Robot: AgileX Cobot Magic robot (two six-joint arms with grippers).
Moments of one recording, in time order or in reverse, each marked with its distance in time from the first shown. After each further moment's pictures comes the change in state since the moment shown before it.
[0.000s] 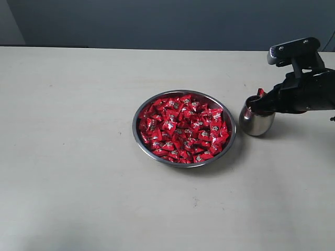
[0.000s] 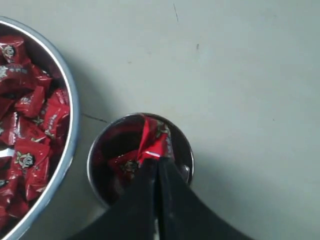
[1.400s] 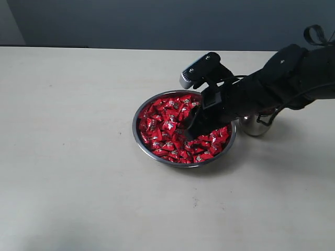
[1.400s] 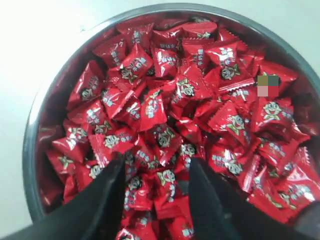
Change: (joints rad) left arm 0.000 0.000 0.000 0.000 0.000 0.000; right arm 0.312 0.149 -0.187 0.110 0.257 -0.240
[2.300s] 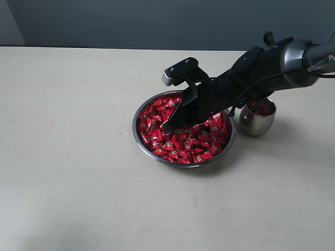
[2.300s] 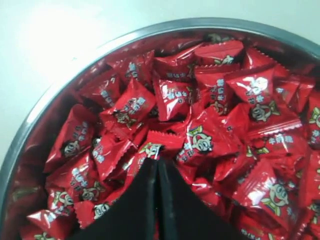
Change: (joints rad) left arm 0.000 0.000 0.000 0.000 0.000 0.000; right arm 0.000 0.246 -0.209 0.099 0.084 -0.025
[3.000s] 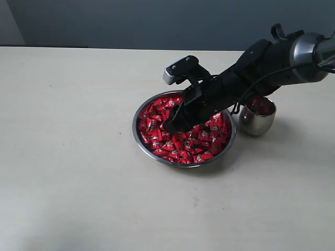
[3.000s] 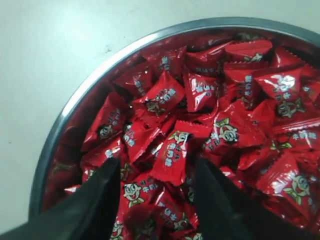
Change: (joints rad) left arm 0.000 0.000 0.000 0.000 0.000 0.000; right arm -0.018 -0.031 0.000 -0.036 0.107 0.000
